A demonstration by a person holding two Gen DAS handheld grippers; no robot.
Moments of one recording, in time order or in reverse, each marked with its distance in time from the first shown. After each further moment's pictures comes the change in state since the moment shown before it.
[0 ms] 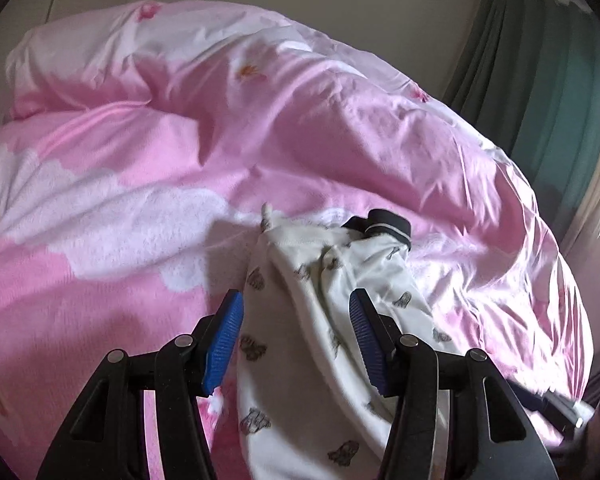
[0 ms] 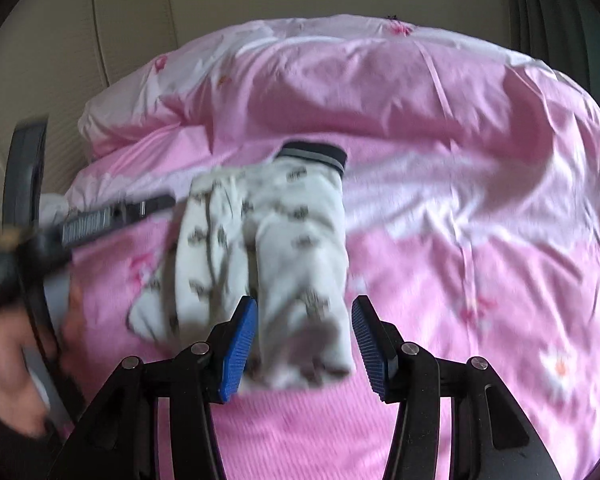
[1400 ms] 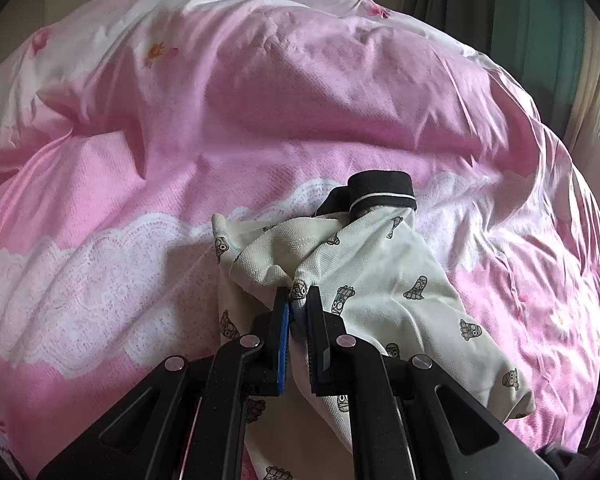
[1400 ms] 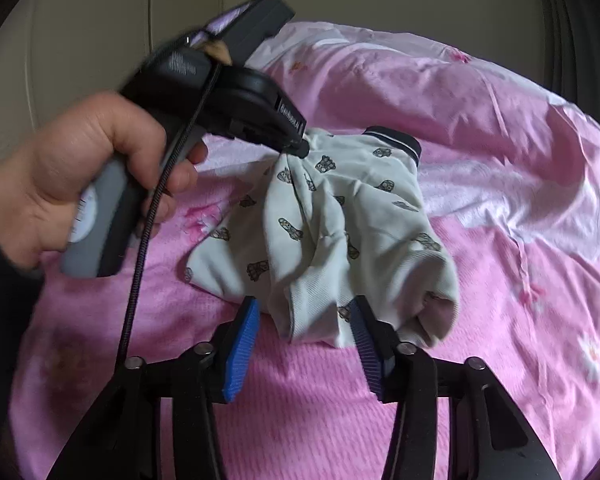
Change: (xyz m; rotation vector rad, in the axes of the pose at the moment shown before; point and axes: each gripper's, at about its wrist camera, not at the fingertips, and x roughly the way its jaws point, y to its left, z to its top) left arm 0.062 -0.025 0.031 0.273 0.226 0.017; right arm 0.018 0.077 -0.045 -0.174 -0.052 -0.001
